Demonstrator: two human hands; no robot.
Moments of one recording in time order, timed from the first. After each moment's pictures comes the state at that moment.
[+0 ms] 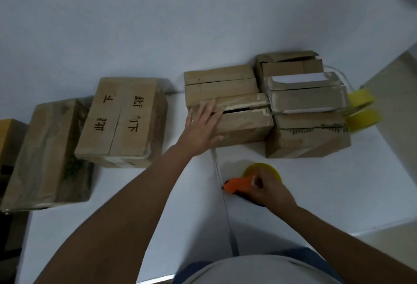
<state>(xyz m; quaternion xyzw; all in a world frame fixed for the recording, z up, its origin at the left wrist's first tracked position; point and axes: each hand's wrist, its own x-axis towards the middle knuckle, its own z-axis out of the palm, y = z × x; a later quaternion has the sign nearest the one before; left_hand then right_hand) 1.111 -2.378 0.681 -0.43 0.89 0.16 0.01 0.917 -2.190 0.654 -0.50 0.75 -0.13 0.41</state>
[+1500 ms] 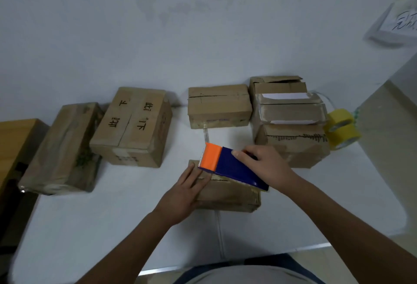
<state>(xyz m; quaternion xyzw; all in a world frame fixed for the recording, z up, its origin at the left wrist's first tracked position) 1.183 -2.210 0.654 -0.41 0.89 0.17 -0.02 0.920 -2.201 0.793 -0.64 0.66 -0.19 0.34</state>
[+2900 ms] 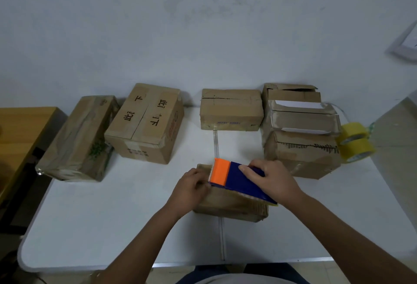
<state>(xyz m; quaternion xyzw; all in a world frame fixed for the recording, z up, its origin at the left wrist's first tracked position) 1.160 -2.197 0.704 -0.58 0.68 0.41 -0.17 0.918 -2.187 0.768 -0.68 0.63 -0.18 0.32</state>
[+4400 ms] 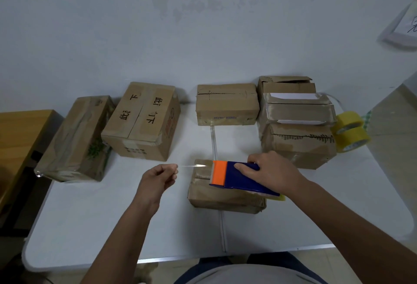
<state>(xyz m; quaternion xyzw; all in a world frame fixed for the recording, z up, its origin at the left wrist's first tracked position) 1.209 -2.199 0.721 -0.63 0.29 0.59 -0.41 0.916 -2.192 0.785 -0.73 0.64 -0.03 0.25</state>
